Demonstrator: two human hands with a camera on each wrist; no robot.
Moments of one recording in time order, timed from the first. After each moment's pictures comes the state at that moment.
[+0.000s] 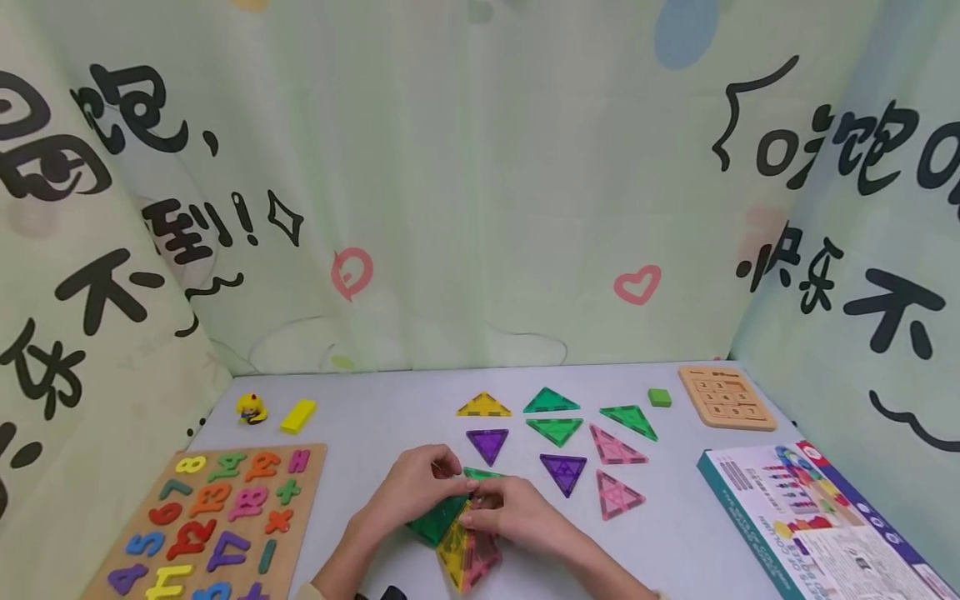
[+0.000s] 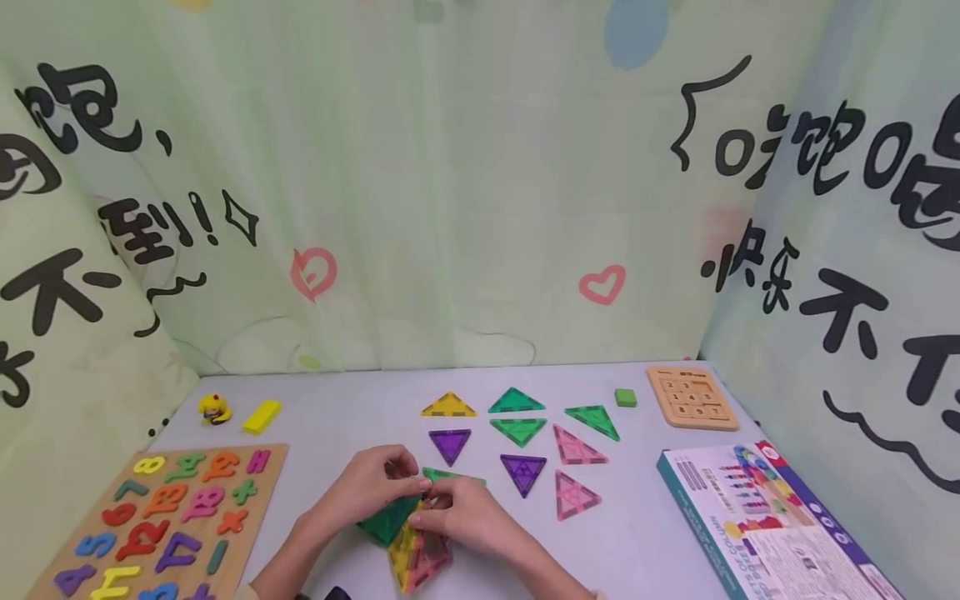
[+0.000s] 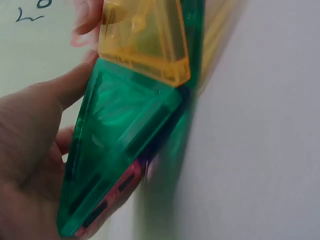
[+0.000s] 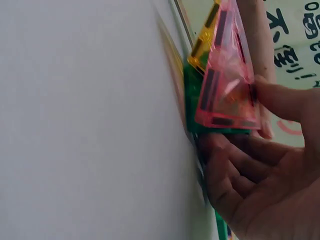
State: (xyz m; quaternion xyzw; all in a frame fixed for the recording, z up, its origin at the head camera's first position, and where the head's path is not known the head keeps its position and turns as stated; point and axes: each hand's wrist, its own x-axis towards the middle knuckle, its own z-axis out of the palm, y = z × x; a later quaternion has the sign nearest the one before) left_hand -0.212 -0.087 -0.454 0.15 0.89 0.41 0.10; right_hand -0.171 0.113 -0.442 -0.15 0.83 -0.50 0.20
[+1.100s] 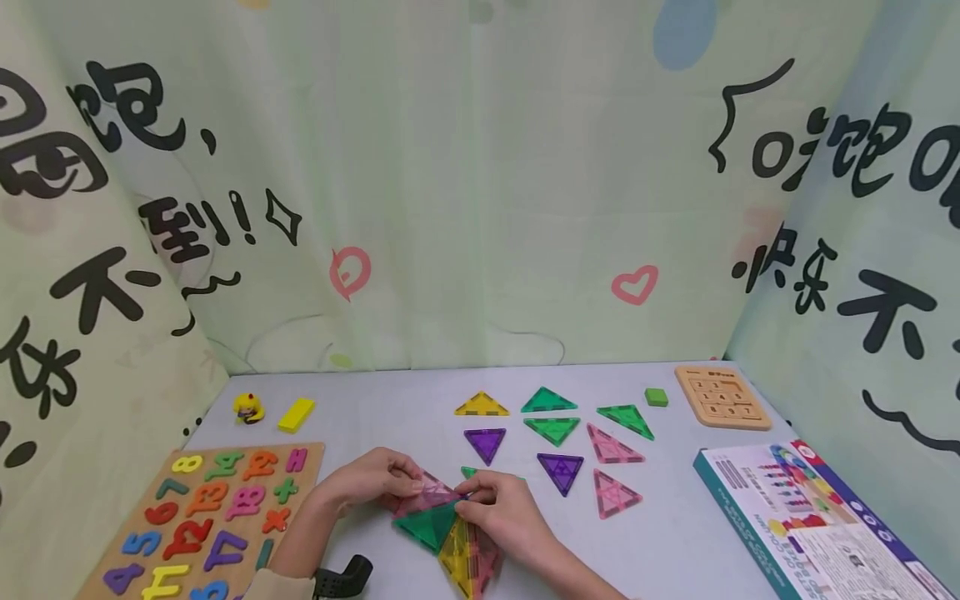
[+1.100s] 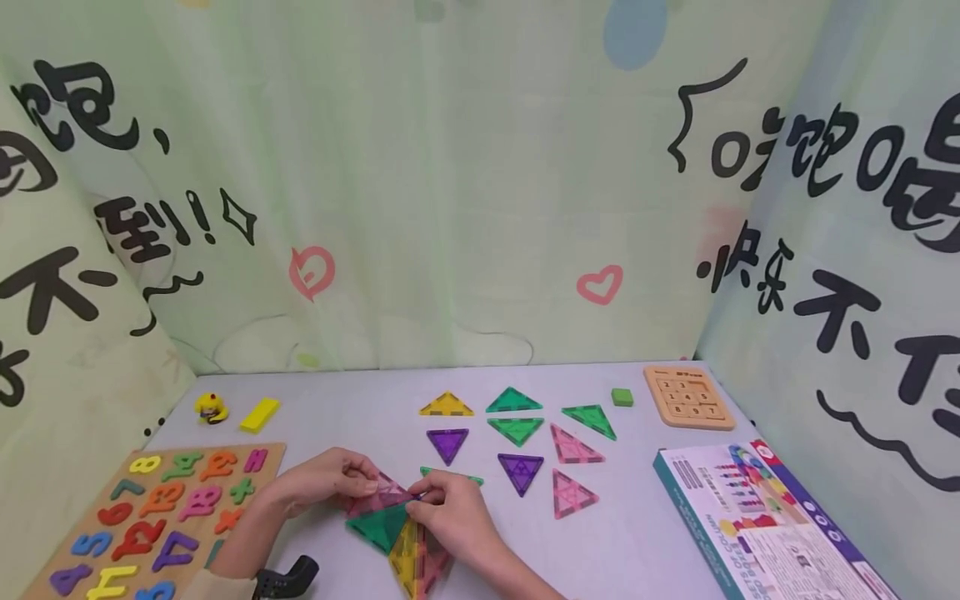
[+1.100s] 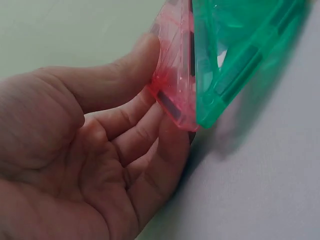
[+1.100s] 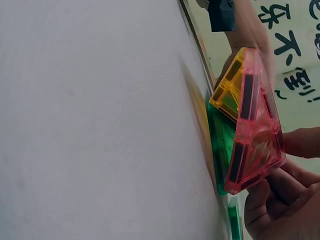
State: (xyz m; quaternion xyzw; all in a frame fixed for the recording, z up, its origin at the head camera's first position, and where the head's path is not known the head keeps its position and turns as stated) left_hand -0.227 -0.145 -0.450 0.11 0.79 0.53 0.29; right_hand -0.159 0.093 -0.445 -0.10 0.82 -0.55 0.10
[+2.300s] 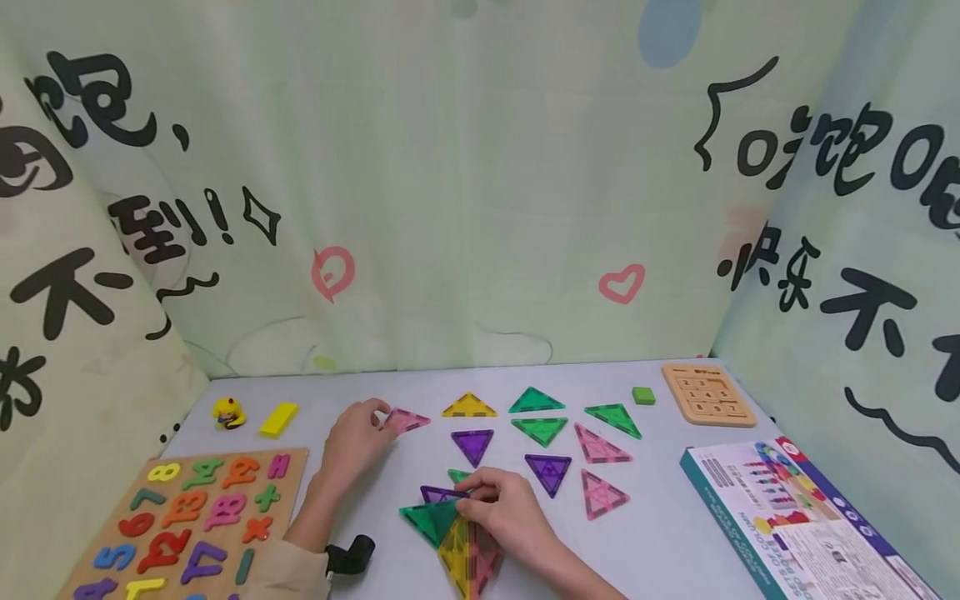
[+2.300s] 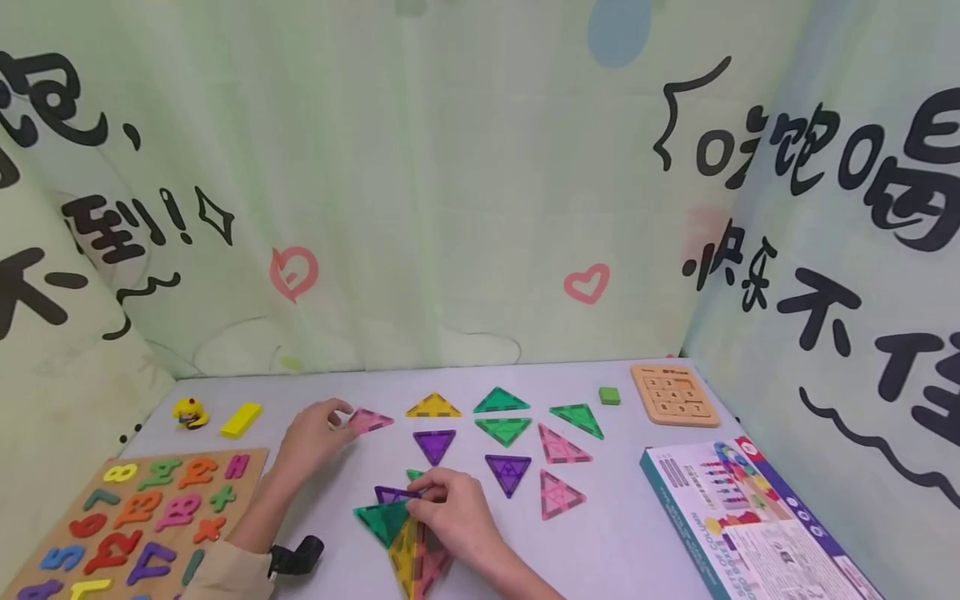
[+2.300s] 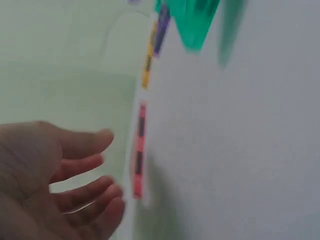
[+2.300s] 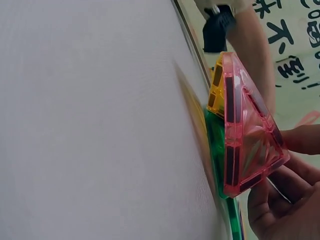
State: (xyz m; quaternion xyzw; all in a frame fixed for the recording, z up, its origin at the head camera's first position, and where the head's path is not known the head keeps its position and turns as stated) left_hand -0.261 -0.127 -0.446 0.01 0.94 0.34 -0.03; right_hand -0.164 0.110 -0.444 -0.07 0.83 -0.55 0.10
